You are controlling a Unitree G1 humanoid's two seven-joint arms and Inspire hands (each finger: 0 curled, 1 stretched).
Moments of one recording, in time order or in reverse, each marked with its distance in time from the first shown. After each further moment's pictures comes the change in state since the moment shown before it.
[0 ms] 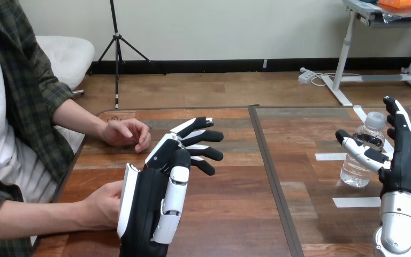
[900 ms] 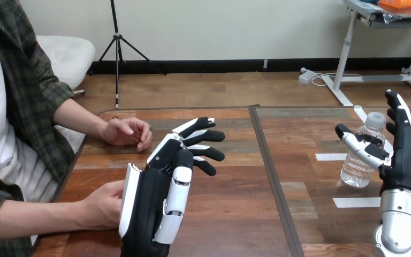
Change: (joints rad) left arm -0.002 -0.001 0.000 0.000 0.021 0.000 0.012; right arm 0.023 0.020 -0.022 -0.075 0.011 -0.005 0.027
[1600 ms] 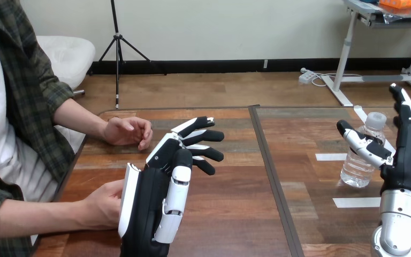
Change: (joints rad) left arm -0.002 -0.001 0.000 0.000 0.006 0.000 0.012; right arm 0.045 0.027 -0.014 -0.106 -0.004 0.004 -0.007
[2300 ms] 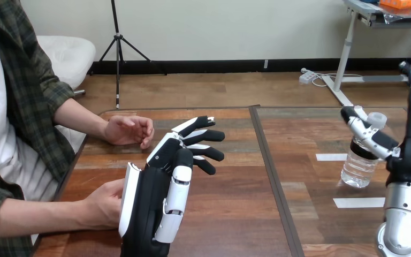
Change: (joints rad) left arm -0.003 0.000 0.000 0.000 0.003 0.000 0.001; right arm 0.039 0.001 -0.006 -0.131 -0.041 -0.035 -0.022
